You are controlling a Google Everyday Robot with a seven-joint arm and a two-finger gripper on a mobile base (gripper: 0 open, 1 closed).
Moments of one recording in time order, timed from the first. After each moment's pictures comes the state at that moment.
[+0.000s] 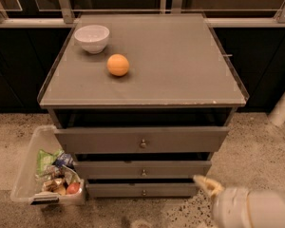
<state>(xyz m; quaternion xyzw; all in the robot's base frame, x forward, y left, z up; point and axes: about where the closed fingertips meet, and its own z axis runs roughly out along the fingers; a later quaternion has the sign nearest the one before) 0.296 -0.115 0.729 -0.45 0.79 0.27 0.32</state>
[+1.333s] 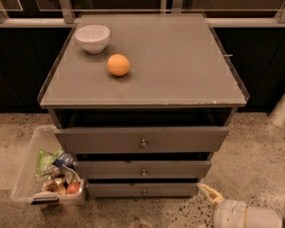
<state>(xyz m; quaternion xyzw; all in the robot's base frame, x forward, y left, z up) 0.306 -0.130 0.647 -0.38 0.80 0.29 0.36</state>
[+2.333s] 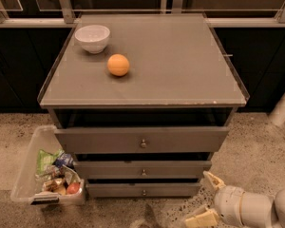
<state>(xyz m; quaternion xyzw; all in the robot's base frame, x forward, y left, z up) 0.372 -0.170 0.596 -0.36 0.80 0.26 0.39</state>
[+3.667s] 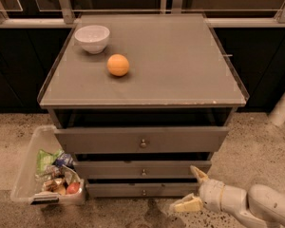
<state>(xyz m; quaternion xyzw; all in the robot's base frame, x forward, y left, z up) 0.442 -0.157 0.507 -0.34 0.77 0.31 0.44</state>
